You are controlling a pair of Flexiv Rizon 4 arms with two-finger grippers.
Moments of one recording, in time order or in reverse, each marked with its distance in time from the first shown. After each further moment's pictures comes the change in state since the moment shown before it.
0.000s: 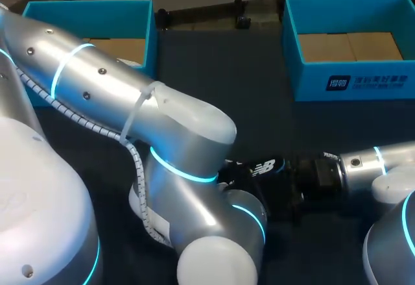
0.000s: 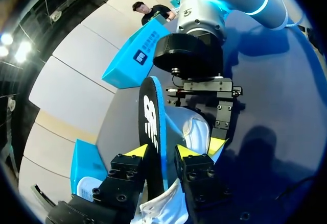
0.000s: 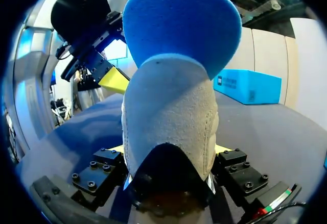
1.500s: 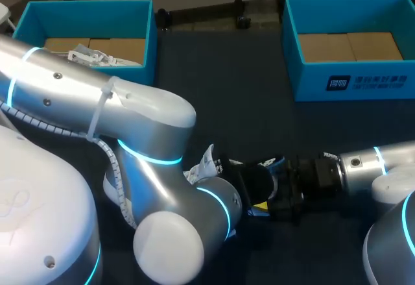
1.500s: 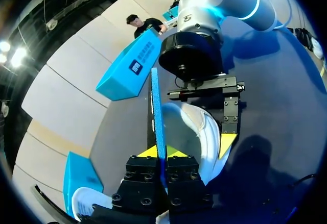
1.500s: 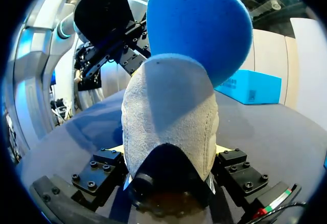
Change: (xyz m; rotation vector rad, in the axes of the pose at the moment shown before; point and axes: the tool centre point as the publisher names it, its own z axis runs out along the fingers) left arm -0.013 0.003 0.017 0.137 0.080 0.028; right arm 0.000 0.000 0.000 0.000 0.000 0.000
